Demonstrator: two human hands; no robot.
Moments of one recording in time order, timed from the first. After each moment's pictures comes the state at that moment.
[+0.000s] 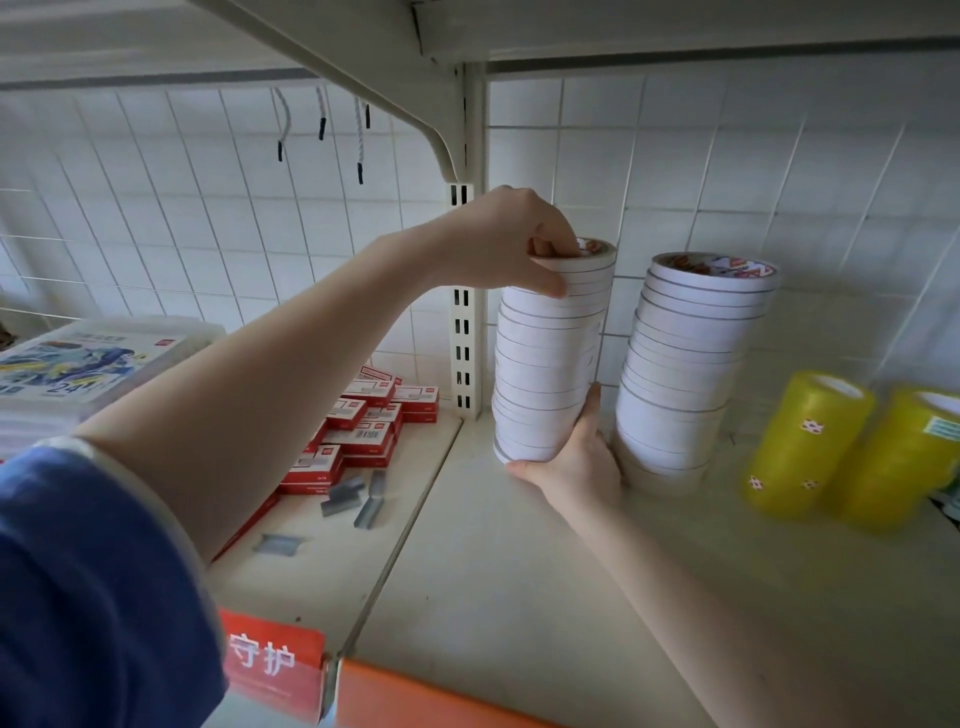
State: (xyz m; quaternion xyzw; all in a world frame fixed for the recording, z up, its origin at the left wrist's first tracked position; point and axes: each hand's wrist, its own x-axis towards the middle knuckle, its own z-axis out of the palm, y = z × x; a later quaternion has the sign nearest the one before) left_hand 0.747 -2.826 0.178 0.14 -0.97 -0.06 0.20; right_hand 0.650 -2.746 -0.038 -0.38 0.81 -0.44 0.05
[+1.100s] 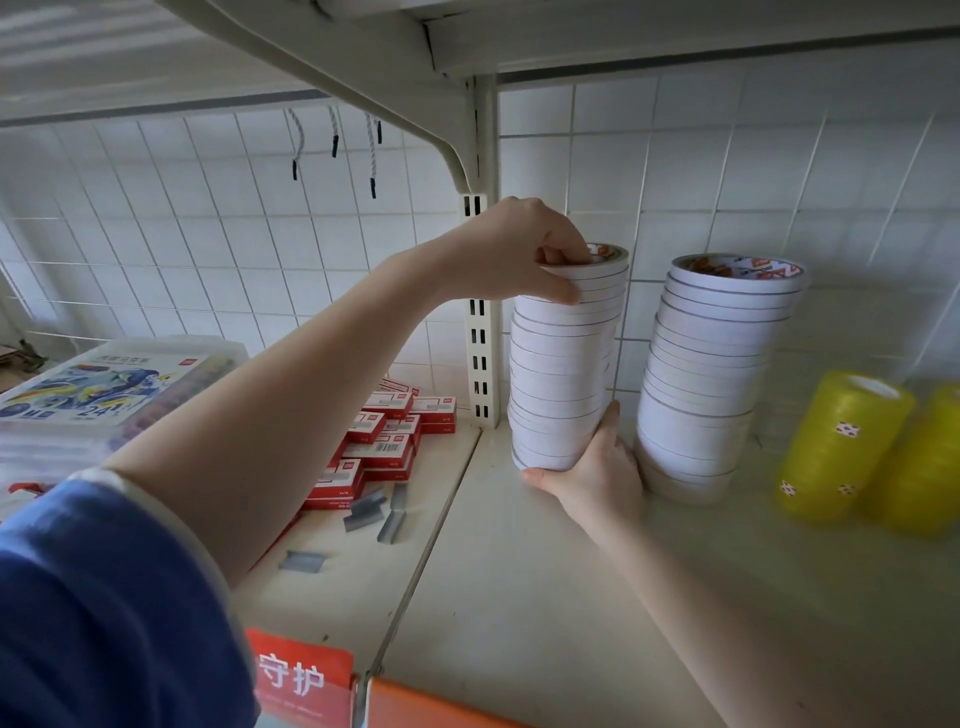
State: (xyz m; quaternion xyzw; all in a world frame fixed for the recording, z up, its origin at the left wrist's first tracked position) left_hand 0.750 -2.830 0.178 0.13 -0.97 -0.07 0.20; right_hand 0.653 -2.751 -0.041 -0.35 0.84 -0.42 0.03
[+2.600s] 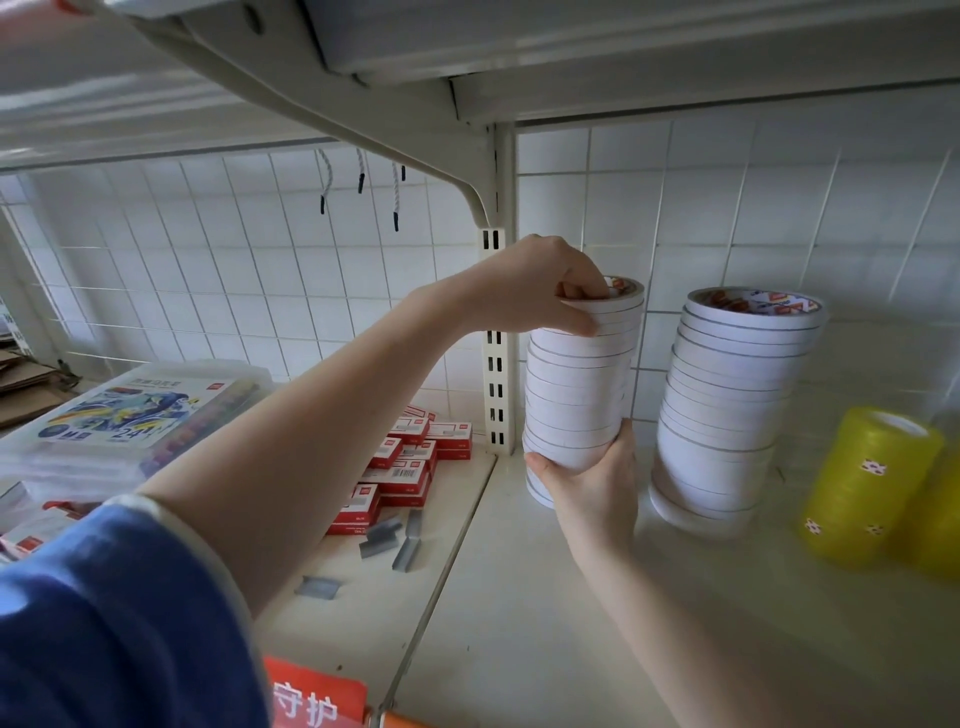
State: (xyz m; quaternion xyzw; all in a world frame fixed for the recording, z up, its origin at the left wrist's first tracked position) left_hand 0.747 -2.833 0.179 0.12 -0.97 -0.06 0.19; right_hand 0.669 -2.773 -0.034 -0.30 0.71 -0.64 0.01
